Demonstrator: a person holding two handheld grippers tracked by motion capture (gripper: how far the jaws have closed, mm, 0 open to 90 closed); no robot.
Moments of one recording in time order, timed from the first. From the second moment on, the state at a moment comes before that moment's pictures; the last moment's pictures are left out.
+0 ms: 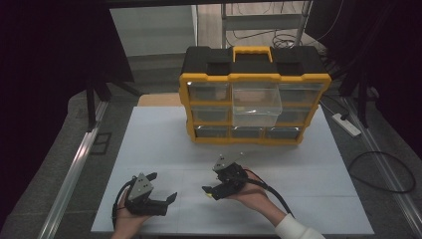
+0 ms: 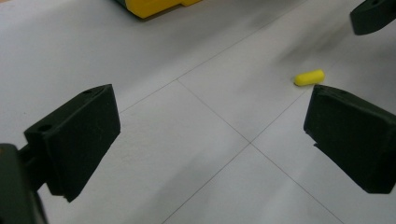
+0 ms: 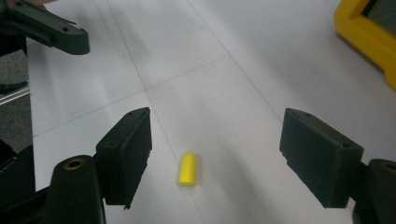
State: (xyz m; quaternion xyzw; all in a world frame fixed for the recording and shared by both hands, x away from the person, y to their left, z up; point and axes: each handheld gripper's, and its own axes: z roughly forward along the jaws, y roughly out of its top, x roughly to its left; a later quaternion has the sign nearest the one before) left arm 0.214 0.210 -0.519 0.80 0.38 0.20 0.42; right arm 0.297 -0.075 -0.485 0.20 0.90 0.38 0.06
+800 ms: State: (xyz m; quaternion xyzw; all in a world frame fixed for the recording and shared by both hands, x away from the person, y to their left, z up) left arm 0.215 0.210 -0.520 0.80 0.38 0.20 0.43; right arm 0.291 -0.057 -0.524 0.18 0.93 0.31 0.05
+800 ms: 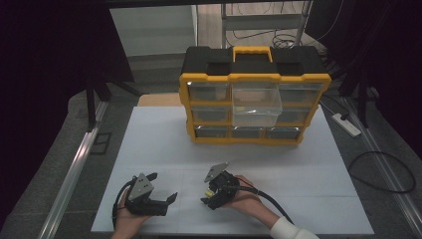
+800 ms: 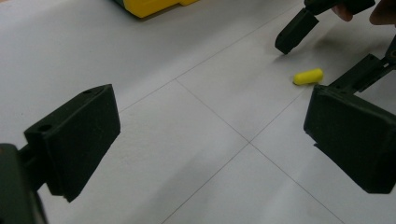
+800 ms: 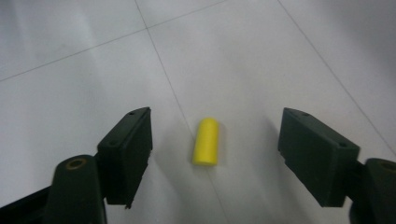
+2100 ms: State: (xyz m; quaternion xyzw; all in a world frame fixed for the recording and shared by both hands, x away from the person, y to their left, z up) left arm 0.213 0.209 -0.519 0.80 0.38 0.21 0.42; right arm 0.283 -0.122 -0.432 0.19 0.82 0.52 0.11
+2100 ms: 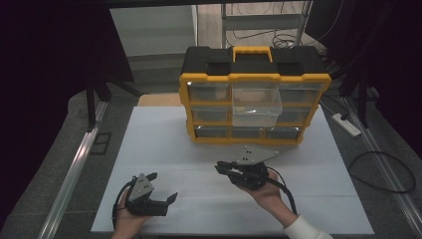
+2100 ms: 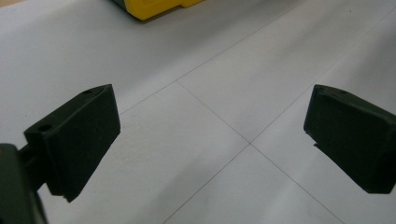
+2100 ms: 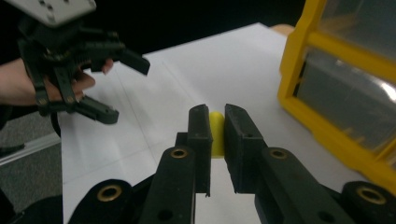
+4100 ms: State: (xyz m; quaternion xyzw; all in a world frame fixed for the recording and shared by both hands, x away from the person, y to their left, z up) left arm 0.213 0.211 -0.518 0.79 0.38 0.21 0.43; right arm 0.342 -0.189 -0.277 0.29 0.73 0.56 0.26
